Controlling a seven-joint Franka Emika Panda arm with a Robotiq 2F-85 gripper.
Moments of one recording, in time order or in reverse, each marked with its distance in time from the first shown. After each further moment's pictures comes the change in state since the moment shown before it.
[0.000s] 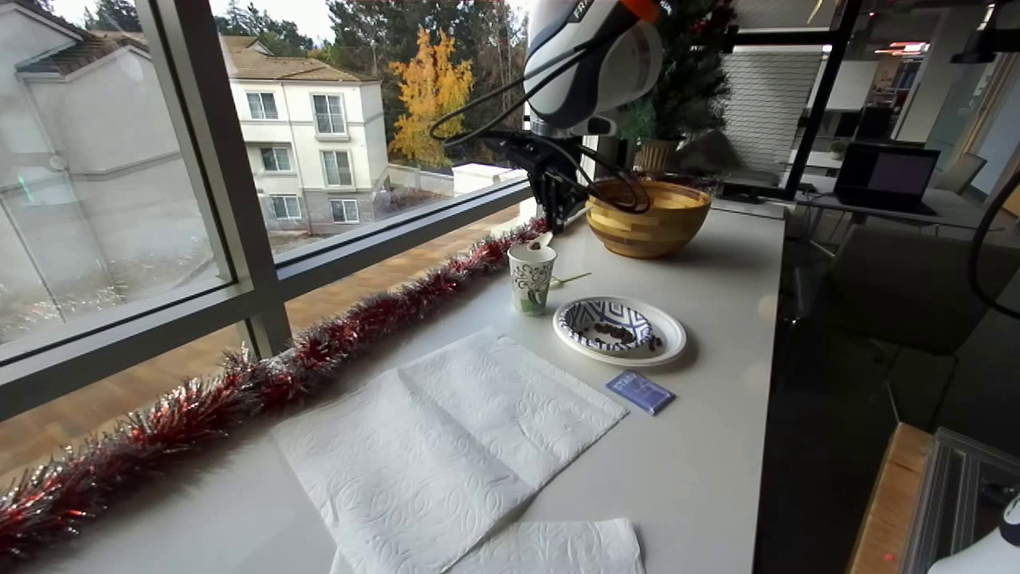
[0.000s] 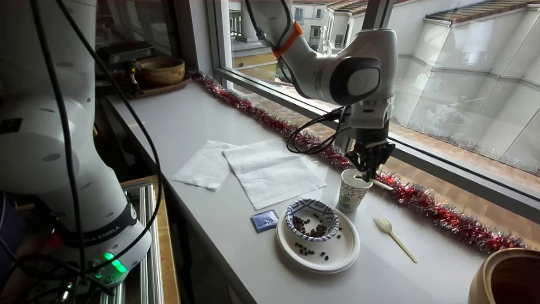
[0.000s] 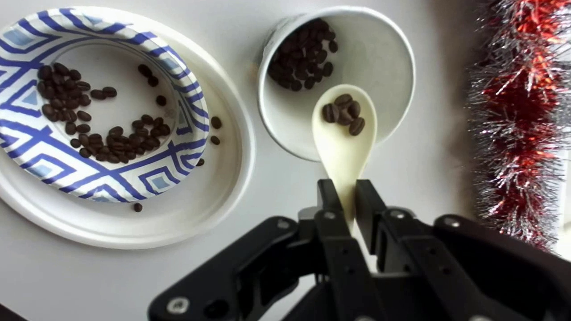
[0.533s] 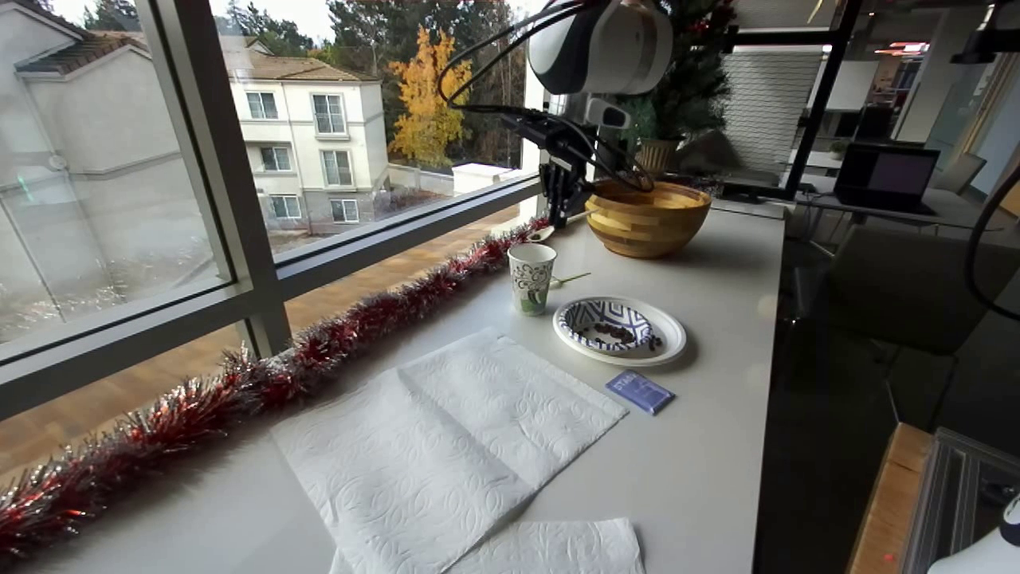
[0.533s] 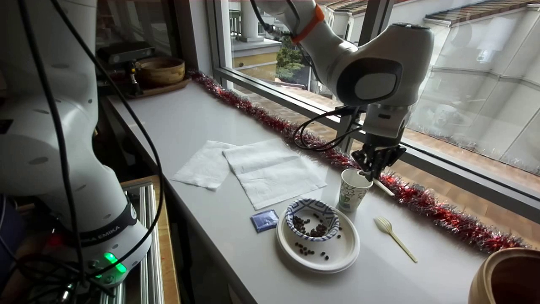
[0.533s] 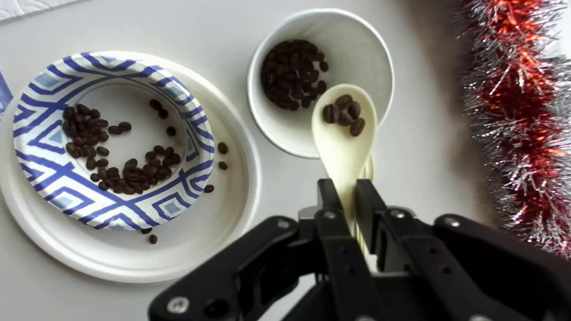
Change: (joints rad) arm -0.096 0.005 0.041 0.054 0.292 -0.076 -0.187
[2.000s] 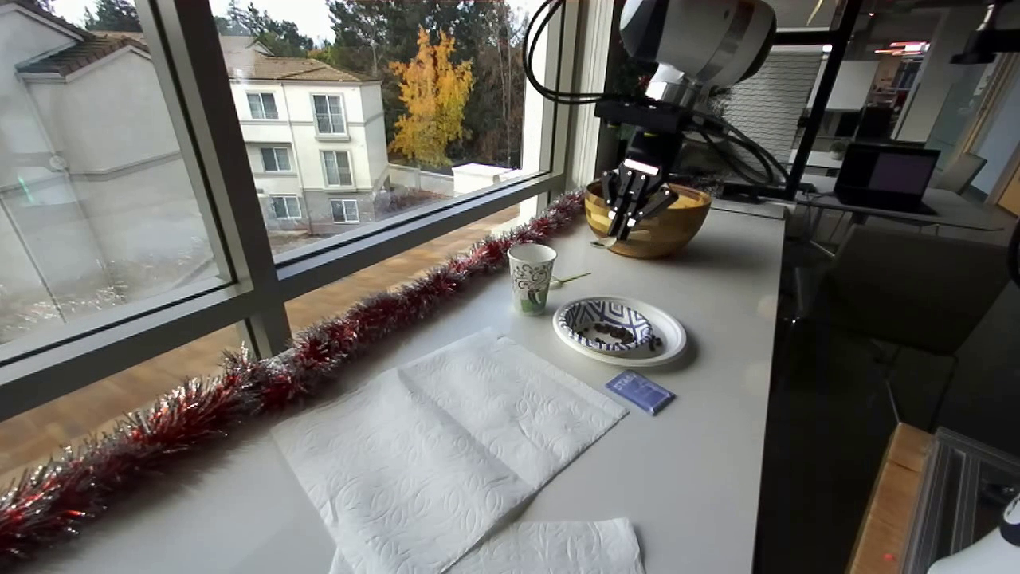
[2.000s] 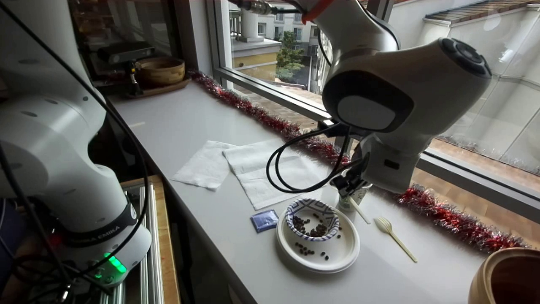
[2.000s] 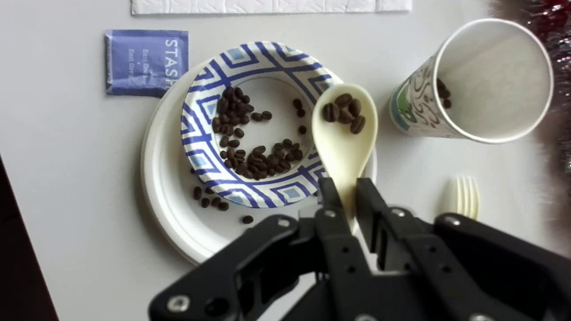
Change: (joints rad) arm -0.190 -0.149 -0.019 -0.165 0.374 -0.248 -0.674
